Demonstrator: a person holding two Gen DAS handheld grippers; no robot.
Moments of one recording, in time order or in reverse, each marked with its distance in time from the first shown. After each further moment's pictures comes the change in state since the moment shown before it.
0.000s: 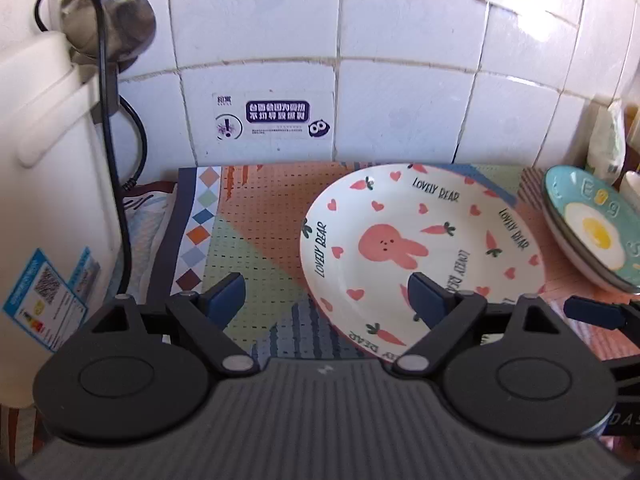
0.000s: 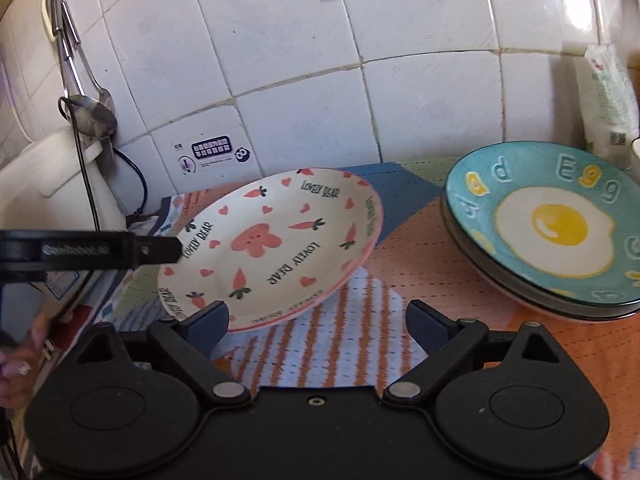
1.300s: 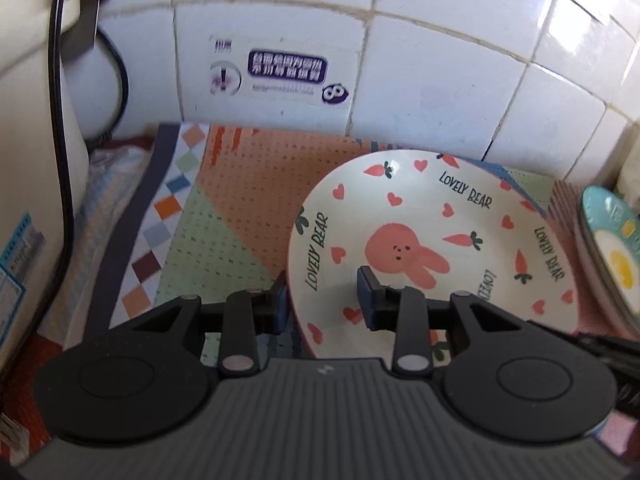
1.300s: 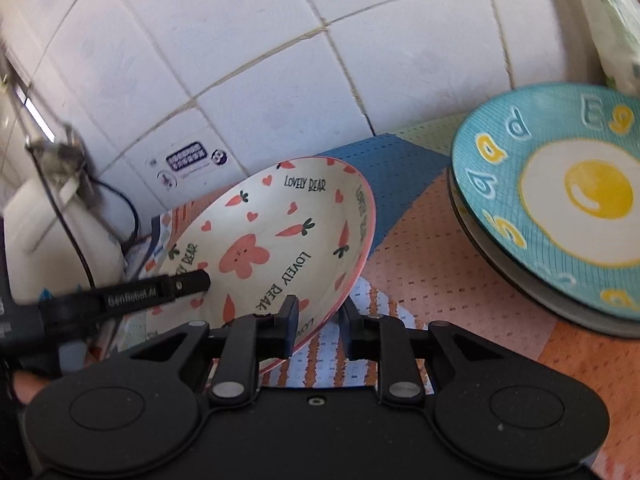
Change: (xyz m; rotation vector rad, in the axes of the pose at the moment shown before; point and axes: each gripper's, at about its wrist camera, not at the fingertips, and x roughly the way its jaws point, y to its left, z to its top) left arm 0.052 0.013 0.008 -0.167 0.110 -0.036; right arm 0.042 -0.025 0.021 0.144 0.092 0.078
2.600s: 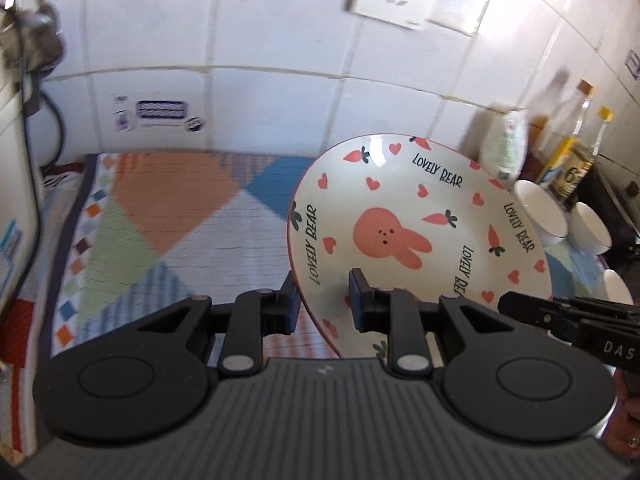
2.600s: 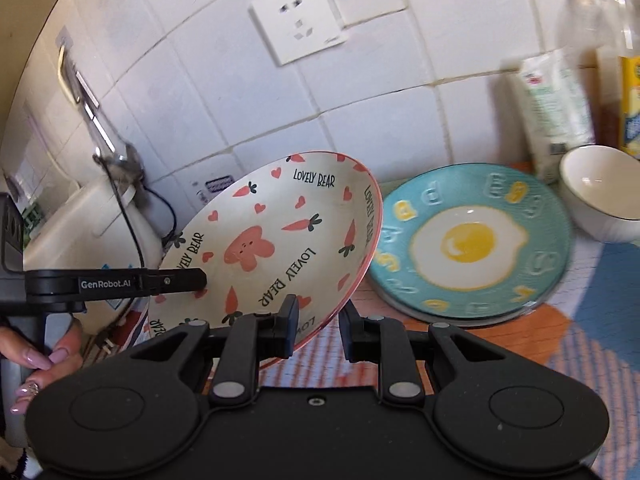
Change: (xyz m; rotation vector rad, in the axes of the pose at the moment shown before) left arm -0.139 -0.081 -0.028 0.105 -0.023 -0.173; right arm -0.092 -0.041 0.006 -0.061 -0.050 0.054
